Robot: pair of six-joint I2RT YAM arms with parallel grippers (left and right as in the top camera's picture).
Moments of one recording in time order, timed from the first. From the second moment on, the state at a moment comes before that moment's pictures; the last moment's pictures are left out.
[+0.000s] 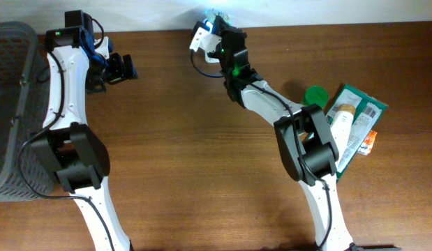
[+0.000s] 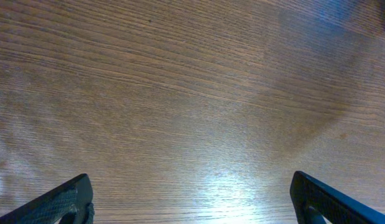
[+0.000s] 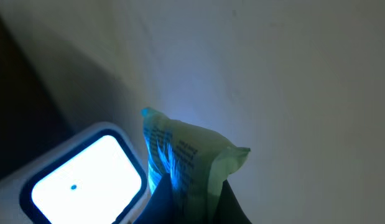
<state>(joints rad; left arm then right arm) 0.13 2.30 2.25 -1.31 0.20 -0.12 0.43 2.40 1.80 0.49 0.23 -1.02</state>
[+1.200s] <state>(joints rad) 0.13 2.30 2.25 -1.31 0.20 -0.12 -0.11 1.70 1.37 -1.05 -0.11 0.32</state>
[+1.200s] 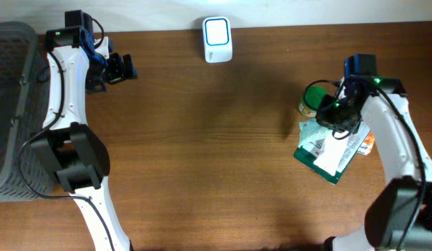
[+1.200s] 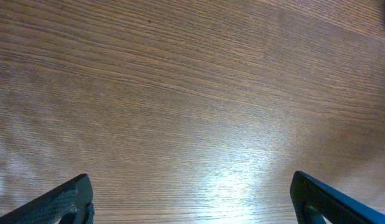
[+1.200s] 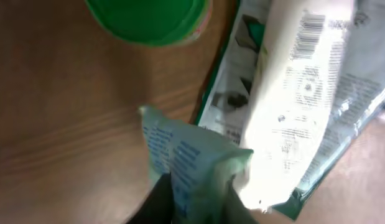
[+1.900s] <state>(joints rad) 0.13 2.30 2.25 -1.31 0.20 -0.12 -0.11 1.47 2.00 -1.69 -0.04 0.26</state>
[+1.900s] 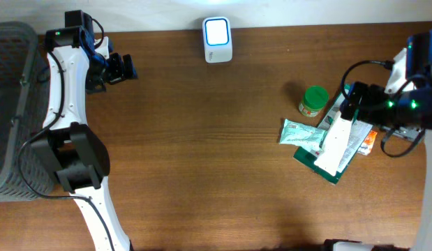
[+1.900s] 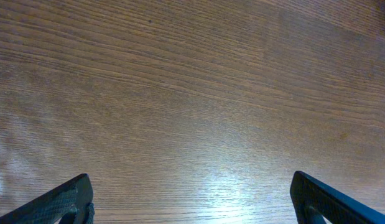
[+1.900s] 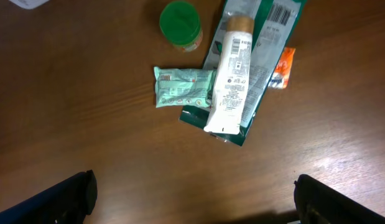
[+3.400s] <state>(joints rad) 0.13 2.30 2.25 -1.31 0.20 -0.12 -0.02 0.01 0.01 -0.08 0.02 0.11</state>
